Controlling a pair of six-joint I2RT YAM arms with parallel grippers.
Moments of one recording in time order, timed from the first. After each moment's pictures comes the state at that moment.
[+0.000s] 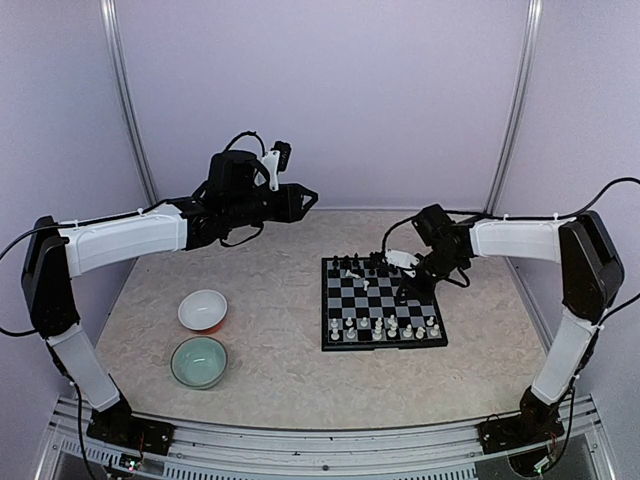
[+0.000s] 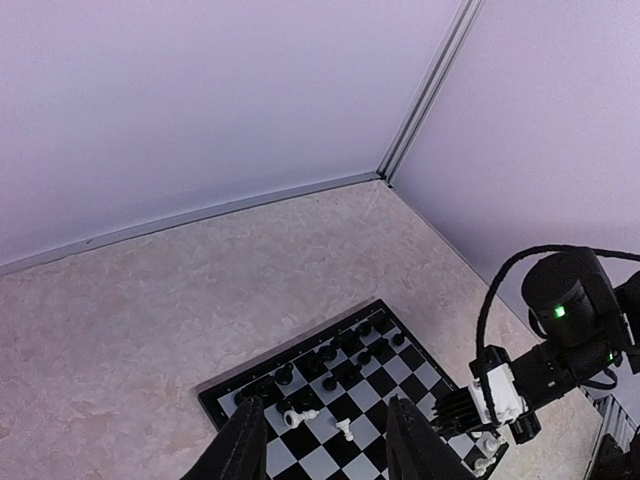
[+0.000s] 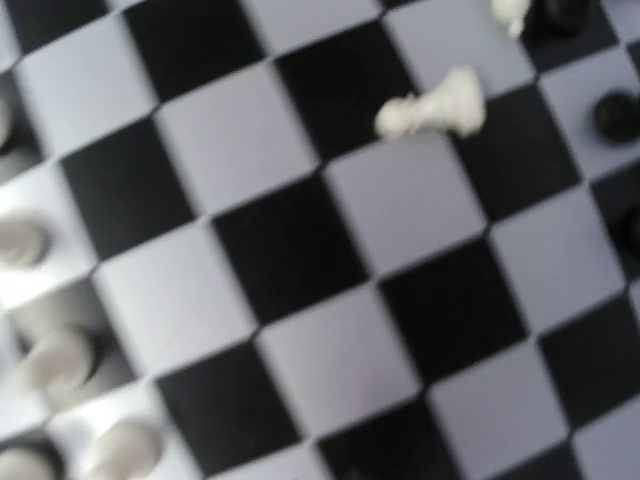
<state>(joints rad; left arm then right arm) -0.71 1.71 1.38 0.07 0.07 -0.32 0.49 1.81 1.23 -0.57 -0.26 -0.64</state>
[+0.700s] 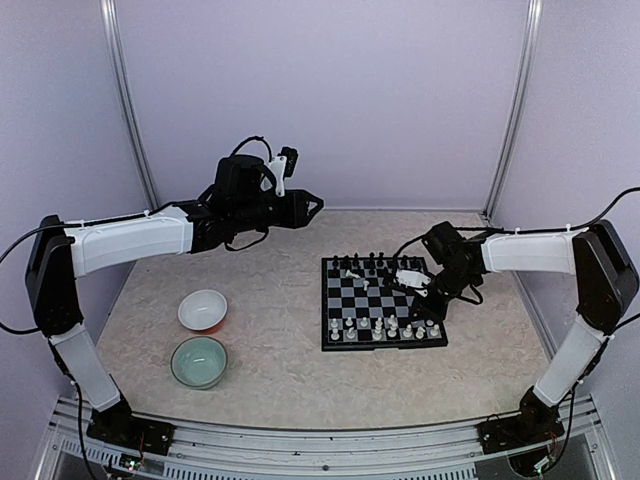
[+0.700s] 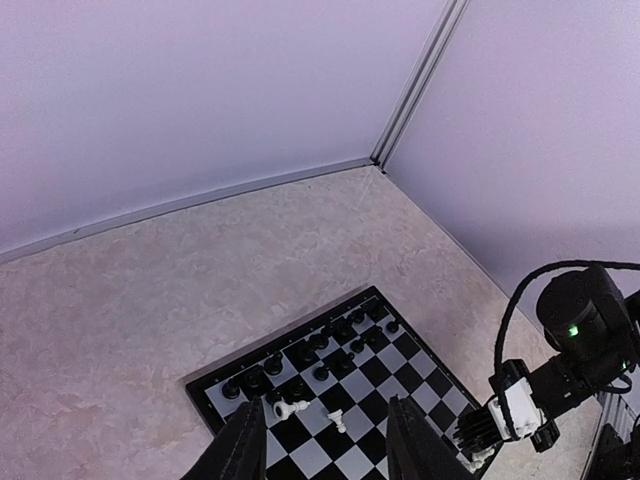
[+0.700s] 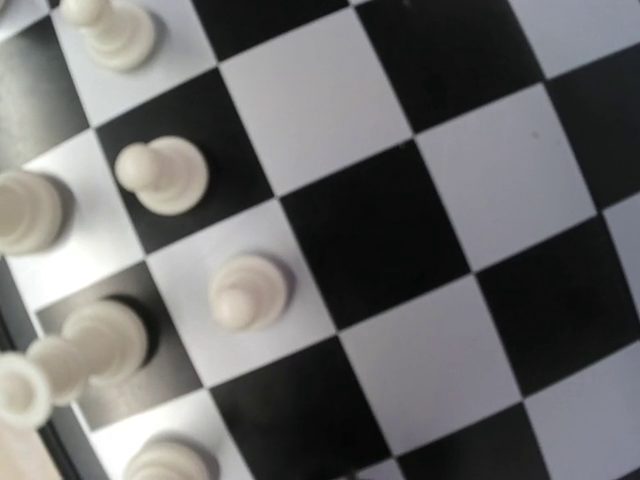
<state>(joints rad) -0.73 1.73 1.38 0.07 0.07 -0.32 0.49 1.67 1.03 -0.58 -0.26 -0.63</state>
